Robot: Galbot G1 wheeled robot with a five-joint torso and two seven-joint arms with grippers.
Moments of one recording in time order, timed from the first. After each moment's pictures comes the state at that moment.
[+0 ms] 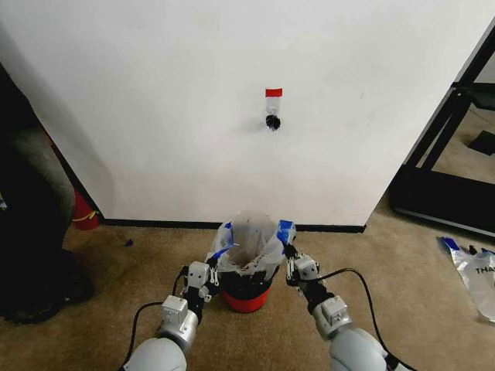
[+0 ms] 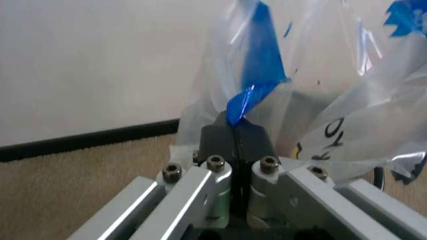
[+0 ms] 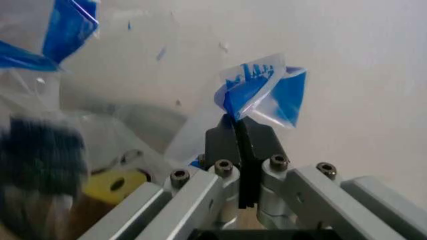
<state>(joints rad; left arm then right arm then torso) 1.40 -0.86 0.01 -2.19 -0.46 0.16 -0.50 -1.36 0.88 -0.03 2.09 0.24 -0.07 0.38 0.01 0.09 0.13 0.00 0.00</state>
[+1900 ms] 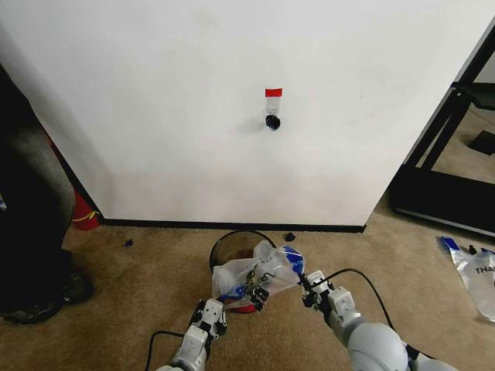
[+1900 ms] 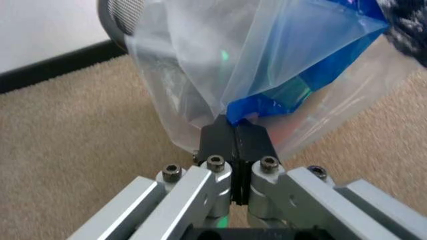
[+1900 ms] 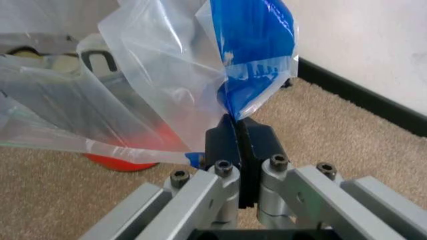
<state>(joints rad) 1.37 -0.85 0.23 -2.03 -0.41 0.24 -0.54 -1.26 0.76 -0.09 2.06 0.54 -0.43 0.40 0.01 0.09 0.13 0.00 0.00</state>
